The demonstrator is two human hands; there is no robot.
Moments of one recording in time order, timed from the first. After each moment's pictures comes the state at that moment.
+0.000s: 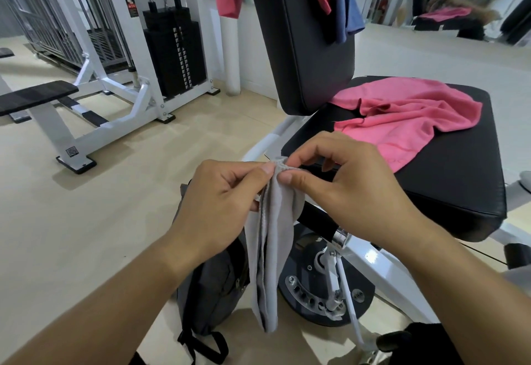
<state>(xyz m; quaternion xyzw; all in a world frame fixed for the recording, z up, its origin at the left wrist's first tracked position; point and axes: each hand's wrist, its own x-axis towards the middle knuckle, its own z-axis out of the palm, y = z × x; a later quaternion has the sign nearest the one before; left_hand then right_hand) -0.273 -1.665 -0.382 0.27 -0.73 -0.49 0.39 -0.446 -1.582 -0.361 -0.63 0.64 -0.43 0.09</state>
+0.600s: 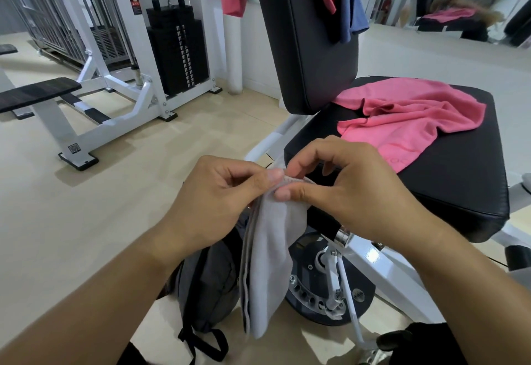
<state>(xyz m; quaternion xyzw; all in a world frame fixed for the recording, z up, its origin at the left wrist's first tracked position) -0.263 -1.677 -0.383 0.22 -0.75 -0.50 0.37 -0.444 -1.579 -0.354 -0.66 0.62 -0.40 0.13</state>
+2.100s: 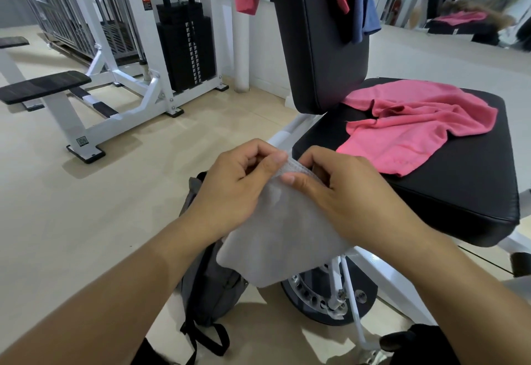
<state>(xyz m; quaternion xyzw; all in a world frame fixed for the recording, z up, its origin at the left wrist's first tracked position) -0.279 -1.686 -0.394 0.24 -0.73 -0.51 0.38 -0.431 -1.587 -0.368 -0.61 0.73 -0.29 0.07</state>
